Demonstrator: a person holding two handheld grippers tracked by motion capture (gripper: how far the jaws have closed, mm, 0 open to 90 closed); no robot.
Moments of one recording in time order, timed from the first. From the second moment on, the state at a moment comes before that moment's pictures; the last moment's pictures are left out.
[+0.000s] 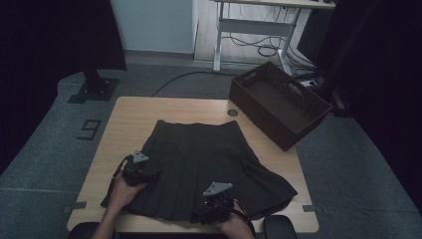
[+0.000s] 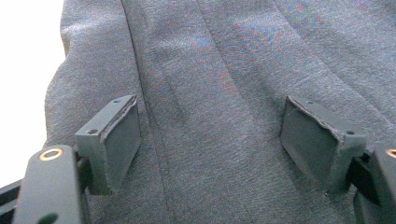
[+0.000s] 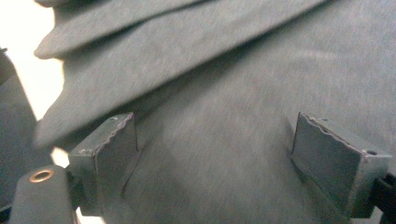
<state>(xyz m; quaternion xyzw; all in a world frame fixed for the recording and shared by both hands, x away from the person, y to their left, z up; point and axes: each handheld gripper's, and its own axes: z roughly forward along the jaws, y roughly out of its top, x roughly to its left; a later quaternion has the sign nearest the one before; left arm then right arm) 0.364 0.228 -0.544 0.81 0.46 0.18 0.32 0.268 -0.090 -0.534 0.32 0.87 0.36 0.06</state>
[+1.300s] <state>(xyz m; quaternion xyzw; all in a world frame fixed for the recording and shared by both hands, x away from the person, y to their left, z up) 0.300 0.250 -0.532 0.84 0.44 0.14 0.29 0.302 -0.206 -0.533 0.42 0.85 0.30 0.12</state>
